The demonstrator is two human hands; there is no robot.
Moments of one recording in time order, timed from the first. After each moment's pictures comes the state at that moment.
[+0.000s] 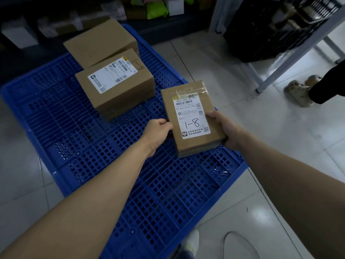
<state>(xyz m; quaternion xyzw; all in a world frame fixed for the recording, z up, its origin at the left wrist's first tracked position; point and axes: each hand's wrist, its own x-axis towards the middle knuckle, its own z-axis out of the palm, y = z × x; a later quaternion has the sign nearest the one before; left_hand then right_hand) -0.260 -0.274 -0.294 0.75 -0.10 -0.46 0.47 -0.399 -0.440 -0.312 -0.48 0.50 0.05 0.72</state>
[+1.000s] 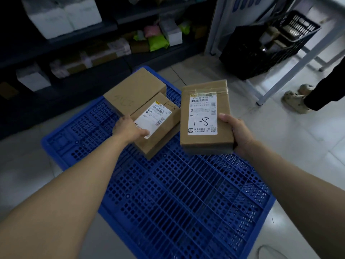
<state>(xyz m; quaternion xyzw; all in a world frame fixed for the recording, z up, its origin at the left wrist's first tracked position) -0.017 -0.226 -0.256 0.91 -0.25 -0.29 0.14 -0.277 -0.394 -0.241 -0.44 0.55 -0.13 0.70</state>
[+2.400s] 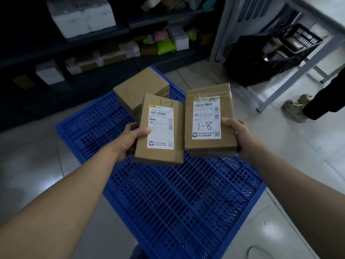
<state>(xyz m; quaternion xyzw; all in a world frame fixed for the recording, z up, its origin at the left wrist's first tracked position) -0.074 -0.157 -0.232 0.70 -0.06 -0.52 0.49 -0.316 -0.364 -0.198 -0.47 0.54 -0.13 0.69</state>
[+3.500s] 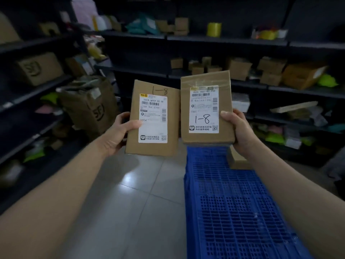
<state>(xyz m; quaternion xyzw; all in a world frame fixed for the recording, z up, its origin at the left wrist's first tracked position) -0.218 0.236 0.134 0.70 0.03 -0.10 0.70 -0.229 -0.093 0.127 -0.62 0.10 -0.03 0.78</state>
